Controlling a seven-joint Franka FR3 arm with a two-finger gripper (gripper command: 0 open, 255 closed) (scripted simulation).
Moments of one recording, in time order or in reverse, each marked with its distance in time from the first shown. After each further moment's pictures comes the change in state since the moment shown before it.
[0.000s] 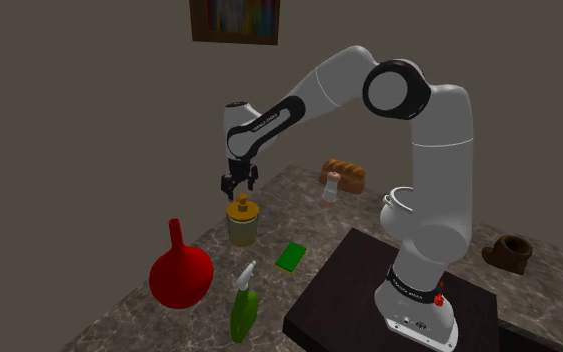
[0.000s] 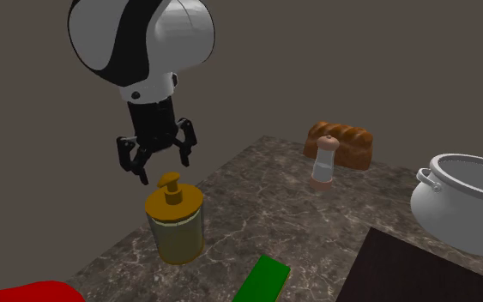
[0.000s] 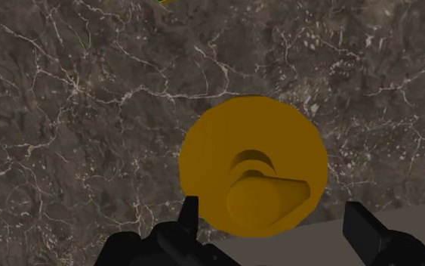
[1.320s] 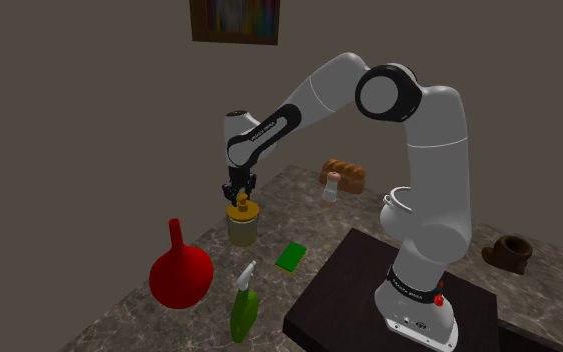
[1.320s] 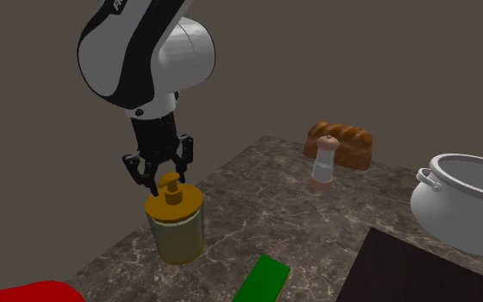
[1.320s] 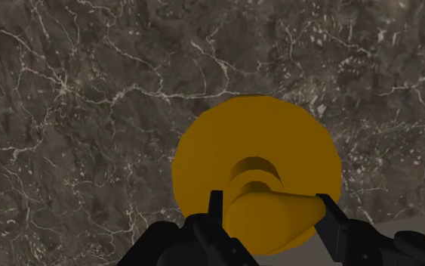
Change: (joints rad) arm 0.000 0.048 -0.003 -0.008 -0.006 0.057 0.004
